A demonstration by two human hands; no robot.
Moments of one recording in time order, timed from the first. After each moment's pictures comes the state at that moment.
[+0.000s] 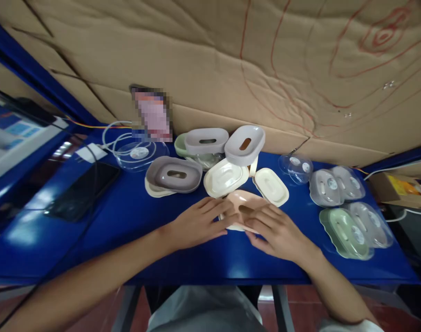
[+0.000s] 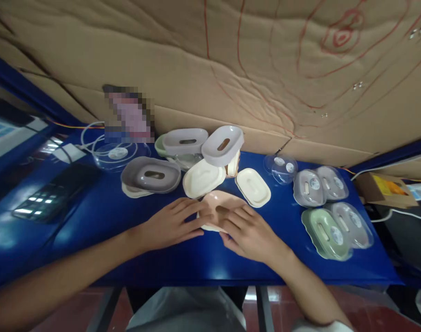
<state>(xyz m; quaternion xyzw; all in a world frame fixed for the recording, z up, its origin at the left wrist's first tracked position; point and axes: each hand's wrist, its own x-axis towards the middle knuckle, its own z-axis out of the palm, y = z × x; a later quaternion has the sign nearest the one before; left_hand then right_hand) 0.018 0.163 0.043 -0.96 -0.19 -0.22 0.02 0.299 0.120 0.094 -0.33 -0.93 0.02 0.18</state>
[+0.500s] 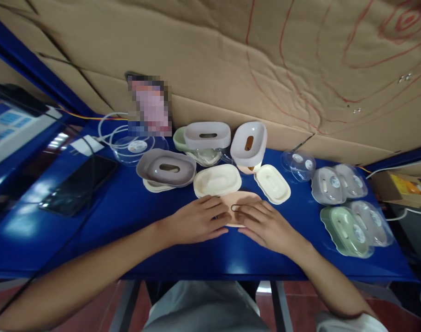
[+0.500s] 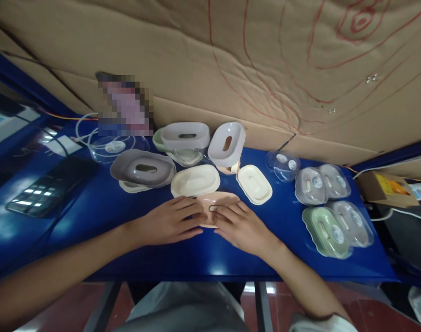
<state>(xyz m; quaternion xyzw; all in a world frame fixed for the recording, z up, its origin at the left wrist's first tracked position) 0.018 0.169 0.046 -0.96 -0.13 -0.24 -0.03 0.289 0.126 0.074 -0.31 -0.94 0.04 0.12</state>
